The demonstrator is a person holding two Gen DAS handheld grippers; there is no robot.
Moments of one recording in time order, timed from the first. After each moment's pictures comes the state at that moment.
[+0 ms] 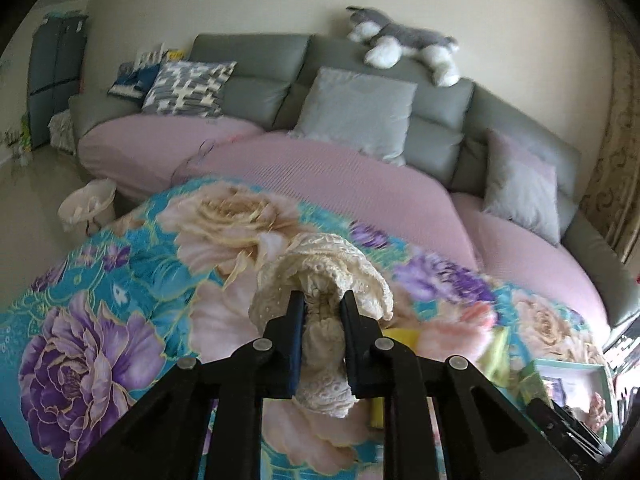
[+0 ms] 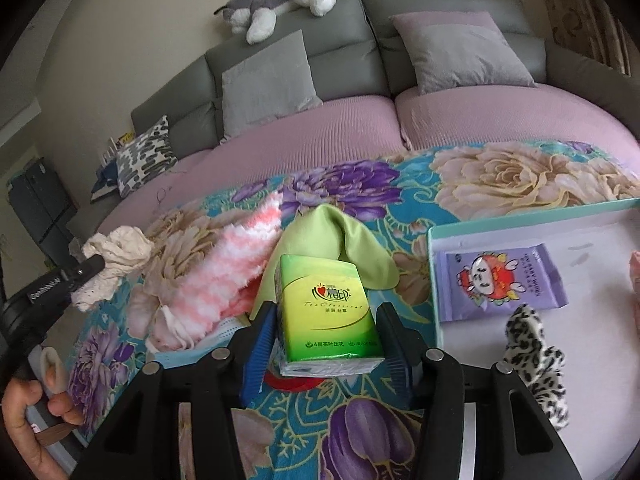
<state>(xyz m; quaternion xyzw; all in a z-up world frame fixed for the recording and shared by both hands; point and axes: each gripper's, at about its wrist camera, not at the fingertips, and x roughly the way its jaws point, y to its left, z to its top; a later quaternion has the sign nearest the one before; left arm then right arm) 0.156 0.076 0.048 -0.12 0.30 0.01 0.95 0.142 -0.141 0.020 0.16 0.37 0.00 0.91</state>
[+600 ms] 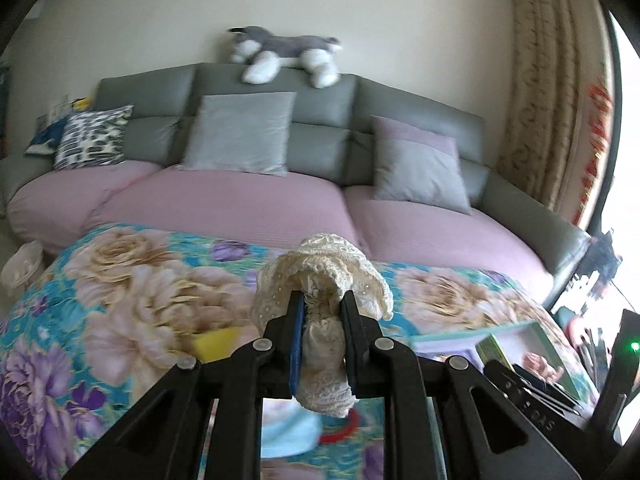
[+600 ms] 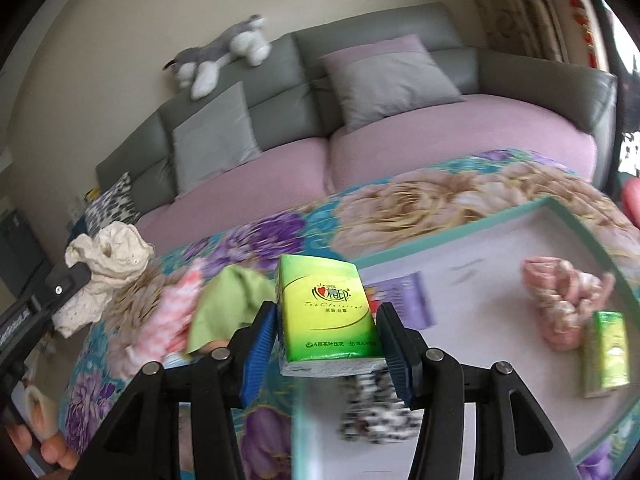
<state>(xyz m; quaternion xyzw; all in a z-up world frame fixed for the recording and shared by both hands) 0.124 -0.061 0.081 -0.05 0.26 -0.15 0.95 0.092 -0.232 0.047 0.20 0.32 -0.09 0.92</state>
